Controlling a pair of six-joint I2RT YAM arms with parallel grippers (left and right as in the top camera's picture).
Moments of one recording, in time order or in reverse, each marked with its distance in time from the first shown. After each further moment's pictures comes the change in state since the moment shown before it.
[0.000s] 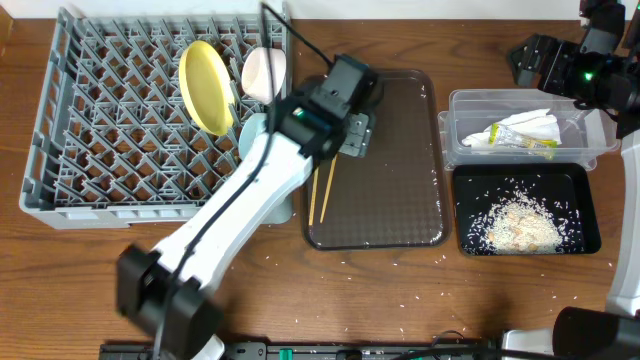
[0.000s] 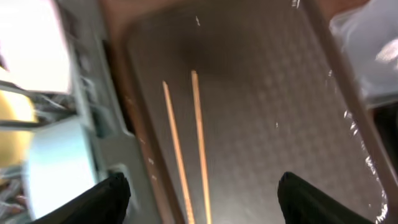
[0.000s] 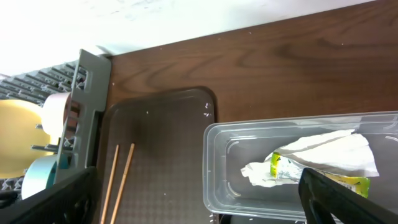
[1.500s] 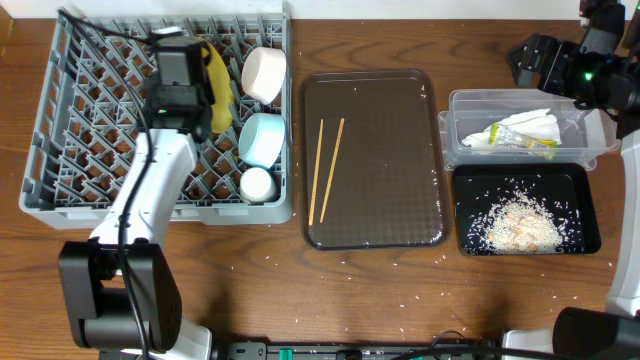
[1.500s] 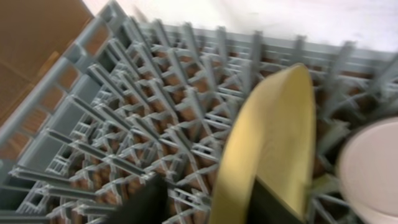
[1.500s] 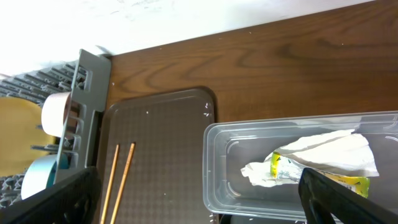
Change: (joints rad) left arm 0.585 -0.071 -0.385 0.671 -0.266 0.129; right arm 0.000 0.000 0.000 0.000 0.000 0.000
